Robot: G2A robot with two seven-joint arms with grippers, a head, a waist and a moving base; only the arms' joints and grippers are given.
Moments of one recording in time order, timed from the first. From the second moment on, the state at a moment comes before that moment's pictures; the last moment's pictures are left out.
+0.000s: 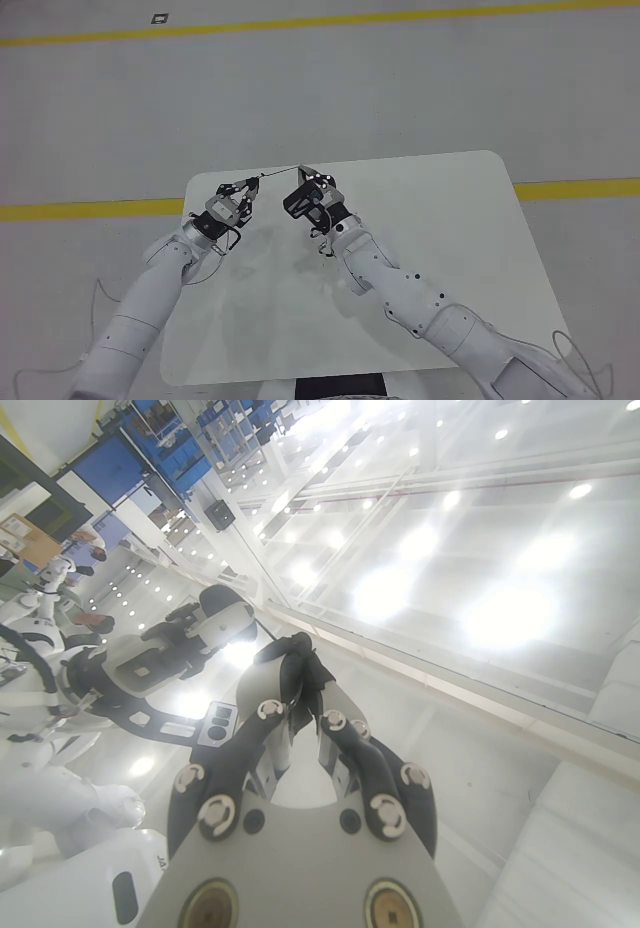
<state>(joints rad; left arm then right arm) 1.22 -1.03 -1.14 -1.22 -1.57 0.34 -0.84 -1.08 -1.39 0.67 -1.40 -1.57 0.30 -0.04</state>
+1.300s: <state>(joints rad) 1.22 -1.03 -1.14 -1.22 -1.57 0.34 -0.84 -1.17 -1.38 0.79 -1.46 -1.54 0.33 -0.09</state>
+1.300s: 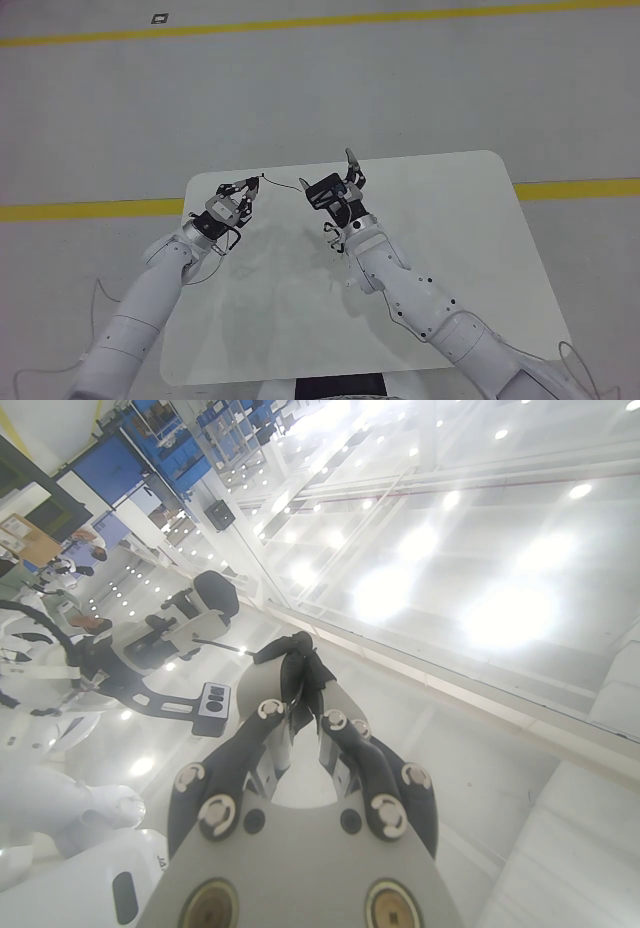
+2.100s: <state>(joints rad) 1.22 -1.03 -1.15 -1.23 -1.55 0.32 -0.84 -1.29 -1.35 0.96 -1.58 -1.53 0.27 -0.14</state>
